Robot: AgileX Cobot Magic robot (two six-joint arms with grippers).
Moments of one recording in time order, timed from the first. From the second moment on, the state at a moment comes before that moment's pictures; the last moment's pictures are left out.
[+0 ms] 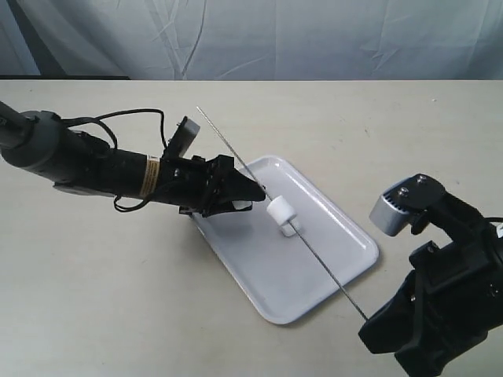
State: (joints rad) left arm -0.31 2.16 -1.03 1.38 -1.00 -1.82; right arm 0.40 1.14 -0.54 0.74 0.99 -0.81
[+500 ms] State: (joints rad) left arm -0.32 2.13 -1.03 1.52 -0.89 -1.66; right arm 0.40 1.14 -0.54 0.74 0.94 -0.81
